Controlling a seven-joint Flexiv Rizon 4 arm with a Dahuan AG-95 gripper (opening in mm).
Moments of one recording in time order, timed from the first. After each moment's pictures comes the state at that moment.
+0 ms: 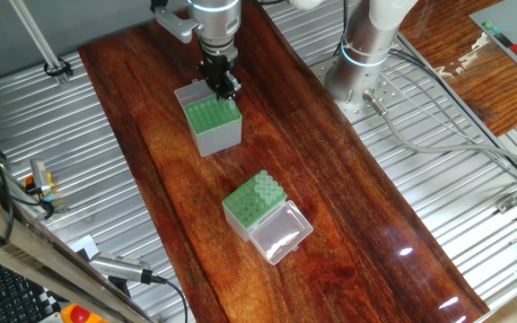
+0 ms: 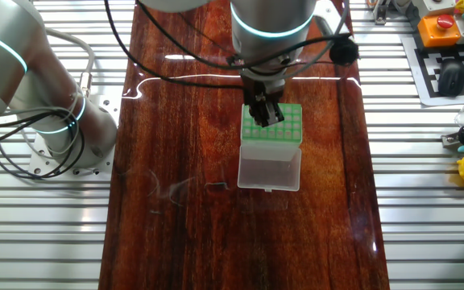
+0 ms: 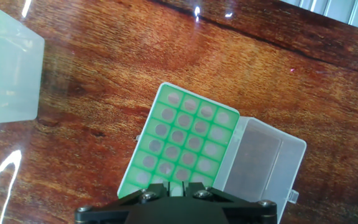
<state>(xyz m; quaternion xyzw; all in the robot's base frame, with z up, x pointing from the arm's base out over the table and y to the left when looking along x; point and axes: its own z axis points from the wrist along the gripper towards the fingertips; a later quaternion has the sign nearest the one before) 0.410 -0.027 0.174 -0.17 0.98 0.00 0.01</state>
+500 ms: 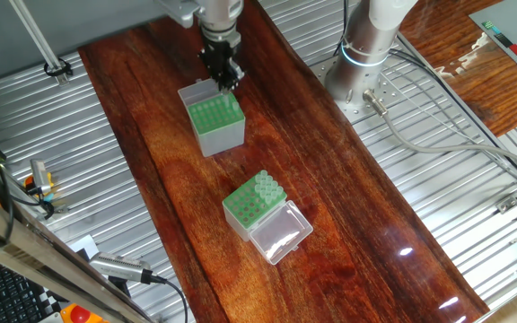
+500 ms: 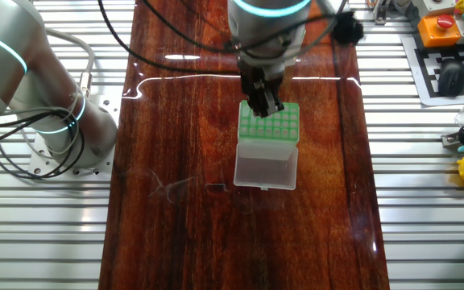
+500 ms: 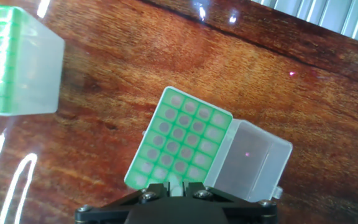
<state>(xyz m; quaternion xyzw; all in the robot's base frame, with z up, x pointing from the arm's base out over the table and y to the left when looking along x) 0.402 -0.021 0.214 -0.19 0.98 0.00 0.00</state>
